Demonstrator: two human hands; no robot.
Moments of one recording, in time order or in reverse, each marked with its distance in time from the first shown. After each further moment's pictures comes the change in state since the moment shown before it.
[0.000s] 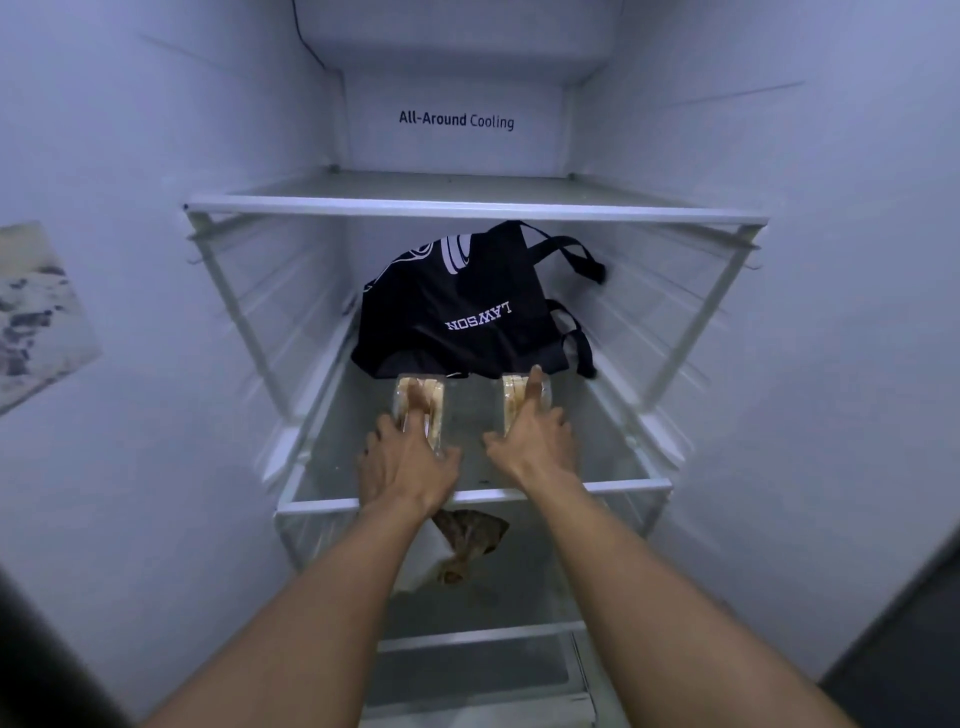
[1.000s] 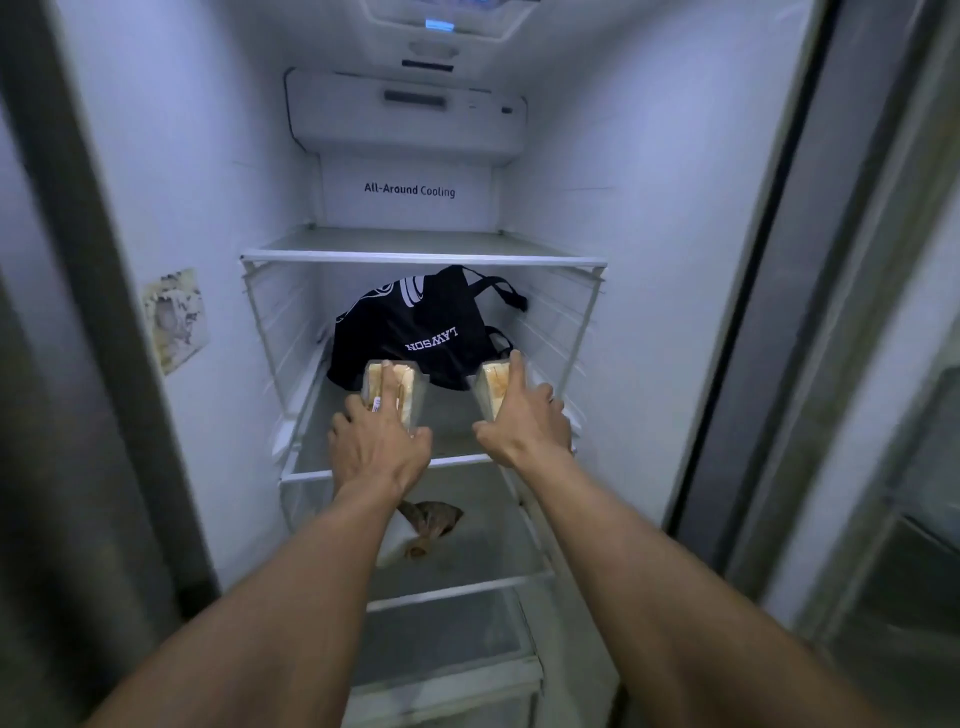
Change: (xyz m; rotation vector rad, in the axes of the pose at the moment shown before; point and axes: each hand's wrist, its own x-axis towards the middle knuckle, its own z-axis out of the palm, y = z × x) left_hand -0.102 0.019 -0.087 -0.015 0.186 0.078; right_hand -0.133 0.001 -0.111 -0.053 0.154 -0.023
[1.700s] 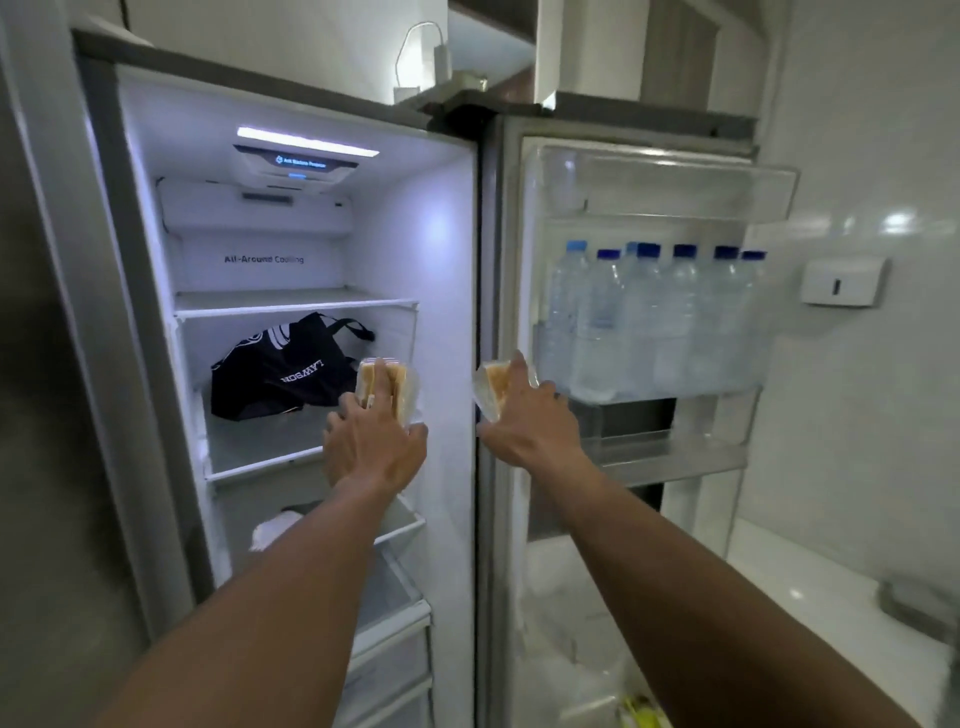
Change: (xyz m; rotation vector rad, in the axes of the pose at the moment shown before) left_hand -0.244 0.043 -0.197 -0.241 -0.011 0.352; right_hand -0.336 0.029 -0.202 -0.093 0.227 0.202
